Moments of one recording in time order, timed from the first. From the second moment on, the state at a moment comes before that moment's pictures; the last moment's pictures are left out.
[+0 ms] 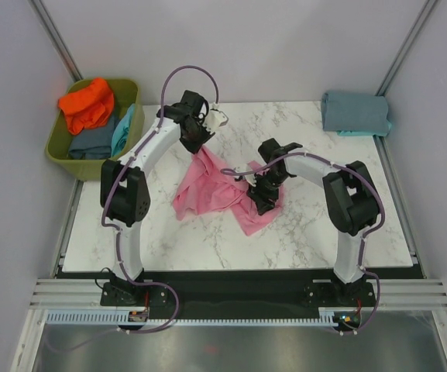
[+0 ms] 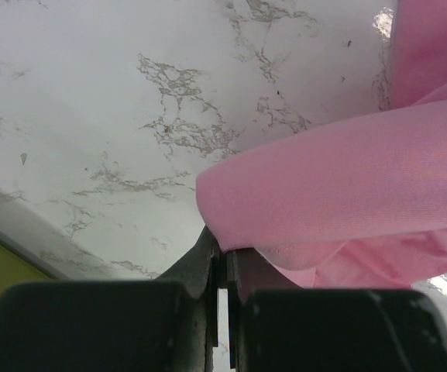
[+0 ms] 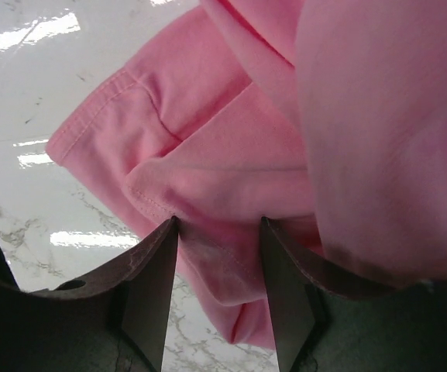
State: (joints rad) left arm -0.39 2.07 1.90 -0.91 0.08 0.54; right arm 0.47 1.95 1.36 -0.88 -0.56 -0.84
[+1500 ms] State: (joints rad) left arm -0.35 1.87 2.30 -0.93 0.12 0.58; right arm 0.05 1.47 1.88 -0.81 -0.48 -0.40
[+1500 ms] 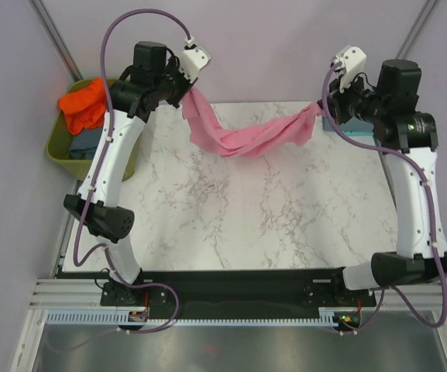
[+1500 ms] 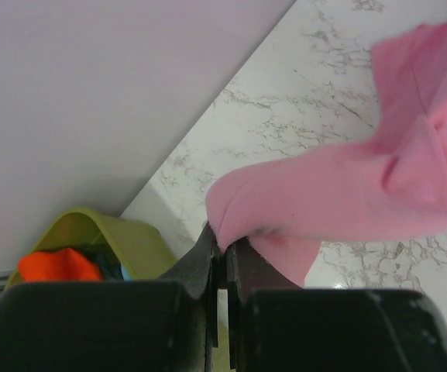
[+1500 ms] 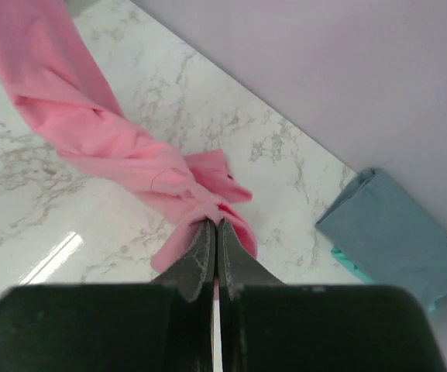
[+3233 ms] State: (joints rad) left arm -0.32 1.79 1.95 -1.08 0.13 0.61; right arm 0.19 2.68 2.38 -0.97 -1.00 -0.18
